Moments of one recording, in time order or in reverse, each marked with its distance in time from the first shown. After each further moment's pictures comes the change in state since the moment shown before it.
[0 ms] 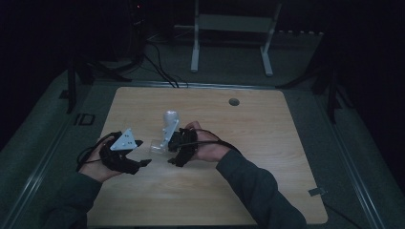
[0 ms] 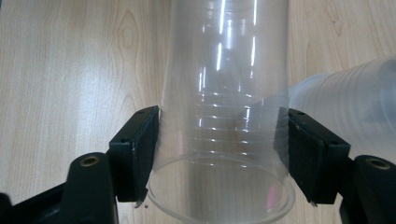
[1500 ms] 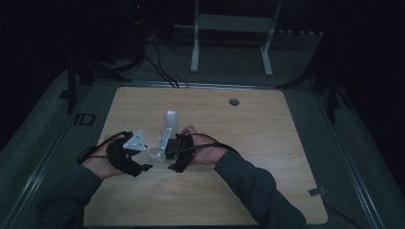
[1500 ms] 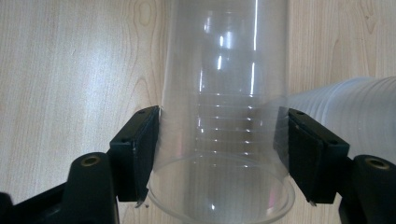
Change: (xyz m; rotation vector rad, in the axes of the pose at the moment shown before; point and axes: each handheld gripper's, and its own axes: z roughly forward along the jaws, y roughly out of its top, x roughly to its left) left arm -0.001 0.016 0.008 0.163 -0.087 0.094; right arm 0.013 0.005 0.011 0.079 0.027 -0.082
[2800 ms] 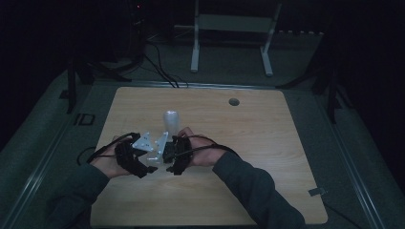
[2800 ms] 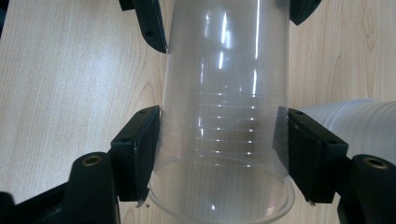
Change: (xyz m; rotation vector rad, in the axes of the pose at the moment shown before) left arm 0.002 0.004 0.023 0.033 -0.046 -0.009; right arm 0.009 0.007 0.000 -0.005 -0.008 -0.054
